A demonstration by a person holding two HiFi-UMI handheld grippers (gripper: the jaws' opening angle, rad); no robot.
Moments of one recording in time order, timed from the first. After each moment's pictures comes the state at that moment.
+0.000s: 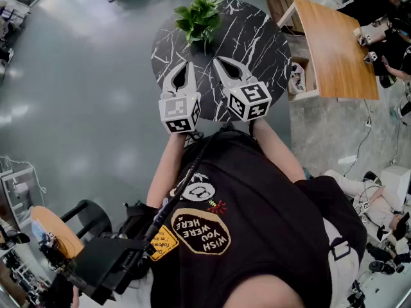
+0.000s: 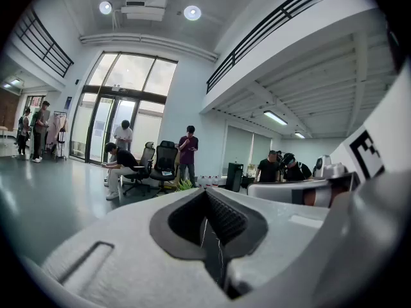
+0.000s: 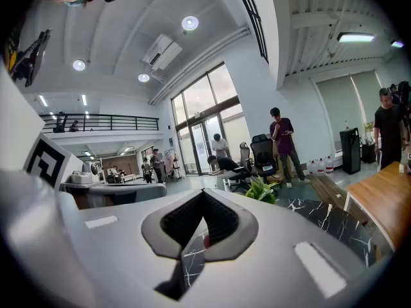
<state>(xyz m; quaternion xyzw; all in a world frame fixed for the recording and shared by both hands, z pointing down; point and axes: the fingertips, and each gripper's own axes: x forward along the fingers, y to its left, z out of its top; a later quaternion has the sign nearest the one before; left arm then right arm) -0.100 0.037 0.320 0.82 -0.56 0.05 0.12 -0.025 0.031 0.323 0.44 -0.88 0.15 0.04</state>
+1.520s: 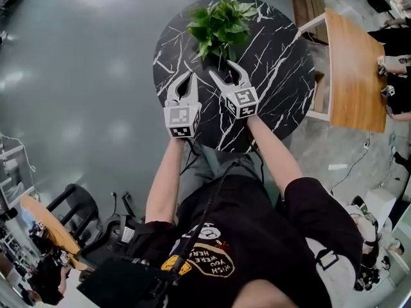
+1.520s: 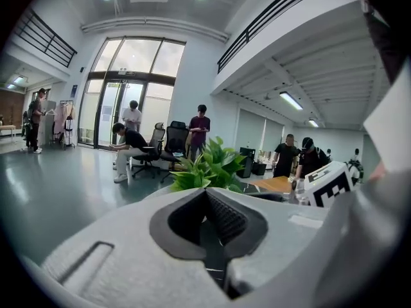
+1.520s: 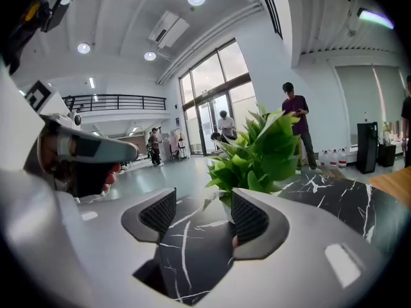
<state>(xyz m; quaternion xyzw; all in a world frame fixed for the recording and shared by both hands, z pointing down) -0.139 -0.103 0.508 0.80 -0.58 0.09 0.17 -0.060 -0.143 0.570 0.40 -0.90 0.15 0.11</state>
